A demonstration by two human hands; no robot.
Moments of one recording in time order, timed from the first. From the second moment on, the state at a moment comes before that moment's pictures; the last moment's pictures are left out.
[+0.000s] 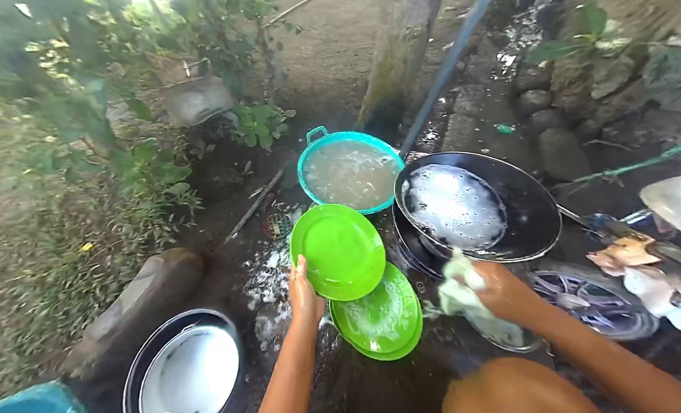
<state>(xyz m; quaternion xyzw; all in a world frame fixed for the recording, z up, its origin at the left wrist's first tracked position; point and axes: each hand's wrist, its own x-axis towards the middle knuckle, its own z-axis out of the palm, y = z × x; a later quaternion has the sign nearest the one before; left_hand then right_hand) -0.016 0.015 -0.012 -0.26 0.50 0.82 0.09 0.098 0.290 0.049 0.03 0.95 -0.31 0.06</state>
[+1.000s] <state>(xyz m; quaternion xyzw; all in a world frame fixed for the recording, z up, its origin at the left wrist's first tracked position) -0.027 -0.017 -0.034 -0.23 0.59 0.77 0.02 -0.041 0.104 -0.057 -0.29 0.90 -0.32 0.01</state>
